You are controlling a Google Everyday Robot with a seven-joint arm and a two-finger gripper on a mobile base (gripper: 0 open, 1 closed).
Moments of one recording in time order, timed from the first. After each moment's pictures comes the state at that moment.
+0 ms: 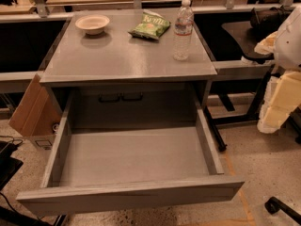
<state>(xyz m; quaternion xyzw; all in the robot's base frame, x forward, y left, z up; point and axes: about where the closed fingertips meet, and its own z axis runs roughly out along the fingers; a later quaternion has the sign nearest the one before) 0.438 -0.217 0.976 -0.60 0.78 -0.03 0.16</state>
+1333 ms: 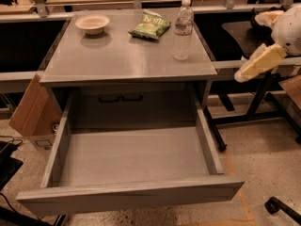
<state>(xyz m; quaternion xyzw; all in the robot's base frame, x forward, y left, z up) 0.585 -0.244 0.978 -0.53 0.74 0.04 0.42</state>
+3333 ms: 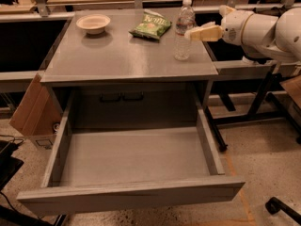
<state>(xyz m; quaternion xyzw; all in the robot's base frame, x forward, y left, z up) 0.775 -0.180 0.975 -0.33 0.67 0.20 0.64</state>
